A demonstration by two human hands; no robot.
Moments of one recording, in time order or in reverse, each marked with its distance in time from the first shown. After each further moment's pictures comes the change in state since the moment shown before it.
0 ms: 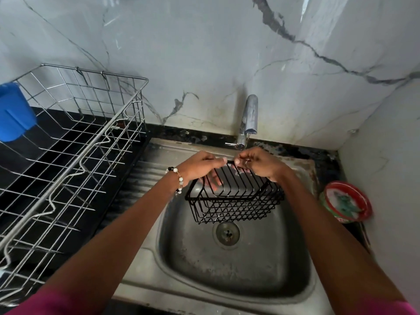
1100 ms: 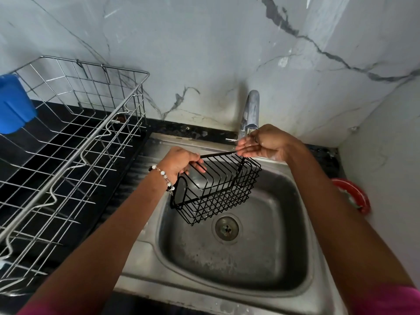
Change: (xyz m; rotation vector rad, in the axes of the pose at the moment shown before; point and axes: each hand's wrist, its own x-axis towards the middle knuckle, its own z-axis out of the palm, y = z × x) left_hand -0.021 -0.011 -0.022 -0.257 0.304 -0.158; right_hand 0.016 -0.032 -0.029 0.428 0.127 0.387
